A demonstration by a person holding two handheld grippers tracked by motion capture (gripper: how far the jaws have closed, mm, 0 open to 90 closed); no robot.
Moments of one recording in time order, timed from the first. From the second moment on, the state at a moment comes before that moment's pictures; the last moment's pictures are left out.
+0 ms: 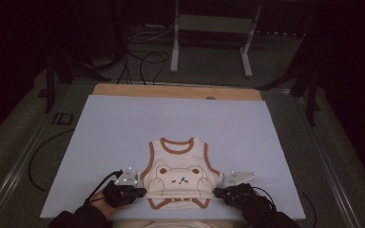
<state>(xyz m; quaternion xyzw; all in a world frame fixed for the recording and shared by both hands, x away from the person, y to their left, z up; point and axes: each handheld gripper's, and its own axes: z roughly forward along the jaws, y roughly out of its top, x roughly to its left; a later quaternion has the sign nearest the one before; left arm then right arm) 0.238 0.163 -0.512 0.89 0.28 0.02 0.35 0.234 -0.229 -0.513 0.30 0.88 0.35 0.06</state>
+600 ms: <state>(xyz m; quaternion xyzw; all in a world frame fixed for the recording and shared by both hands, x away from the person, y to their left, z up) 0.236 0.160 -0.498 0.89 0.27 0.01 0.36 0.235 -0.236 -0.491 0.32 0.86 0.41 0.06</state>
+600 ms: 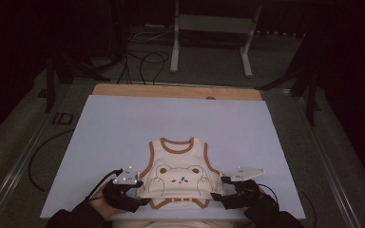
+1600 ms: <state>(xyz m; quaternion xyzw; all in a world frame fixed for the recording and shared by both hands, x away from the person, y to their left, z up) 0.265 0.169 -0.440 0.89 0.23 0.02 0.40 0.257 -0.237 -0.431 0.28 0.85 0.44 0.12</state>
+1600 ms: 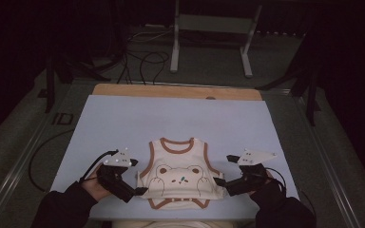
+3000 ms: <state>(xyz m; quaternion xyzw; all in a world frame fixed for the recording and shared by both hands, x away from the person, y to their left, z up) 0.356 0.158 -0.428 0.89 0.22 0.05 0.40 0.367 -0.189 -0.423 0.26 0.86 0.43 0.12</state>
